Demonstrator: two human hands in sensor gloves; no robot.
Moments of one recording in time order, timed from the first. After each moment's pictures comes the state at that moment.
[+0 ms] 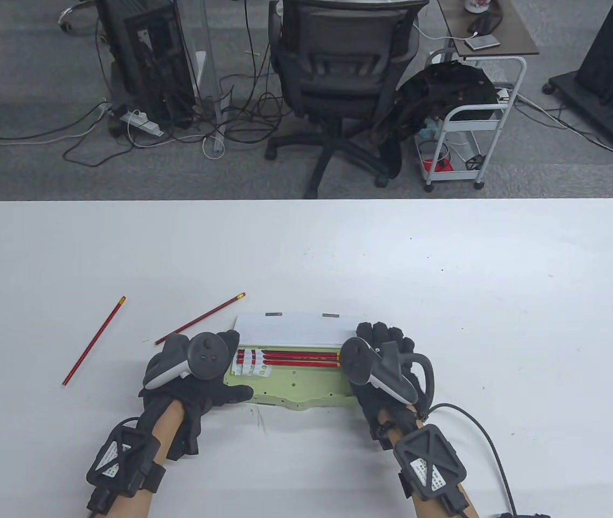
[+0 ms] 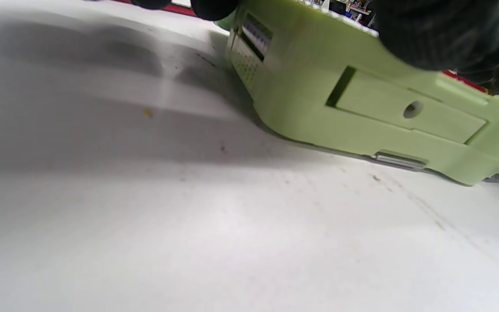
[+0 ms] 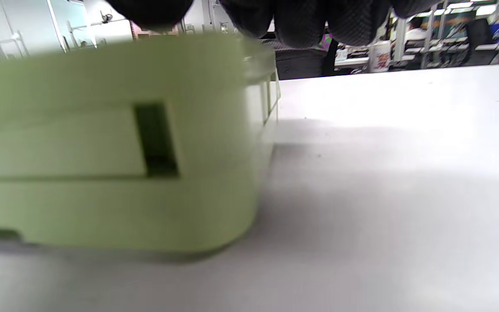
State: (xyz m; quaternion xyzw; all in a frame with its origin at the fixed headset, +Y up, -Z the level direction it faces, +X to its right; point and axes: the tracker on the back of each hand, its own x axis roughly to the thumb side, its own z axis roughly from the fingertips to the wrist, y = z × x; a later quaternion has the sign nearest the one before) left_hand -0.217 -0.746 -0.333 -0.22 -0.18 0.12 0.95; right_hand 0.091 -0.720 -0.319 0.08 0.03 0.99 0.08
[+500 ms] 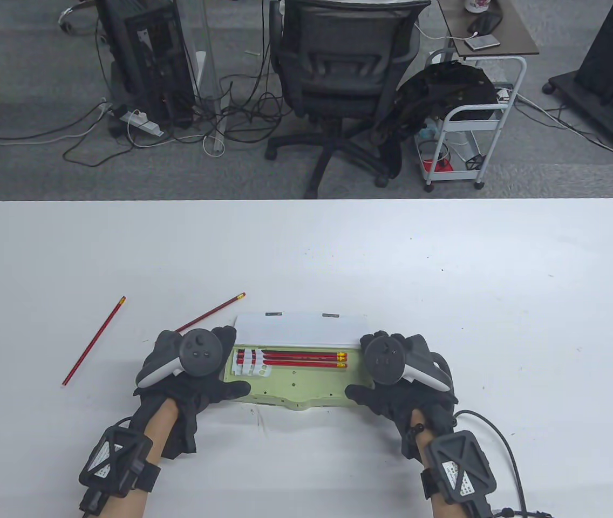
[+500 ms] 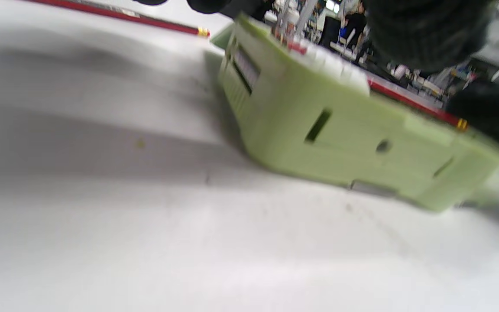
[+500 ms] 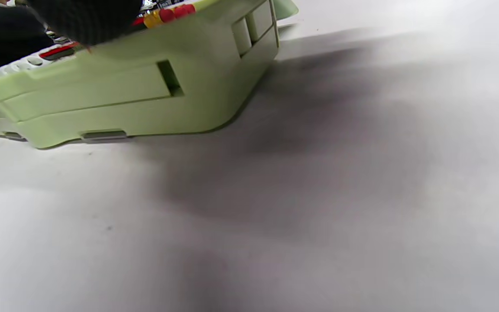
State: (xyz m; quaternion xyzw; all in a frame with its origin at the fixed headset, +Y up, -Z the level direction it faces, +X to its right) left_hand -0.231 -0.728 -0.336 -0.20 -0.17 0.17 0.95; right_hand 0.118 -0.733 -0.317 0.17 0.20 0.96 0.12
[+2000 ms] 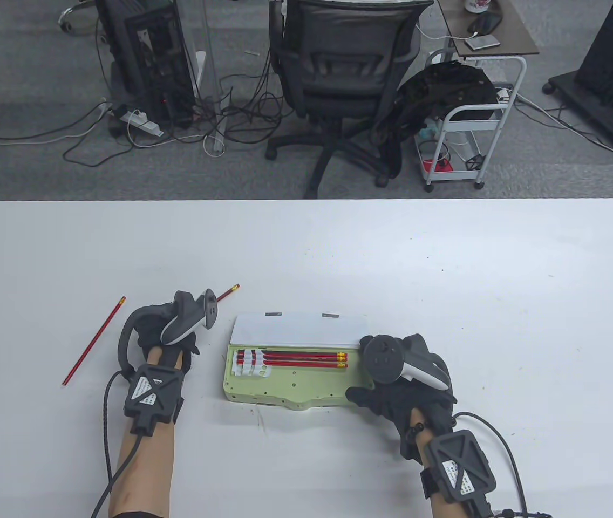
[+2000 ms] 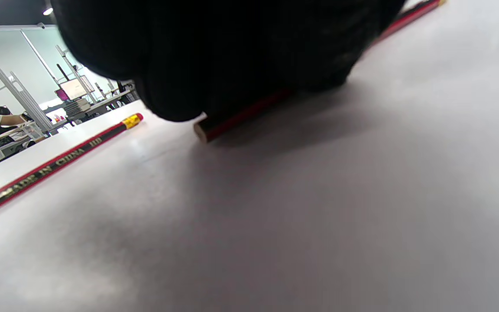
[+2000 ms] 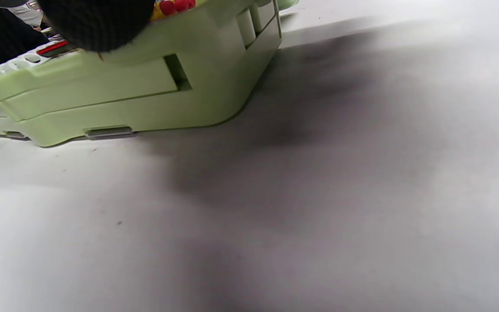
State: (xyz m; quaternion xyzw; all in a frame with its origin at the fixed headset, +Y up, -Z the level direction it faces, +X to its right) left_hand -0.252 -0.751 -0.420 -0.13 0.08 -0.19 0.97; right_hand 0.115 -0.735 -0.319 0.17 0.21 0.95 0.13
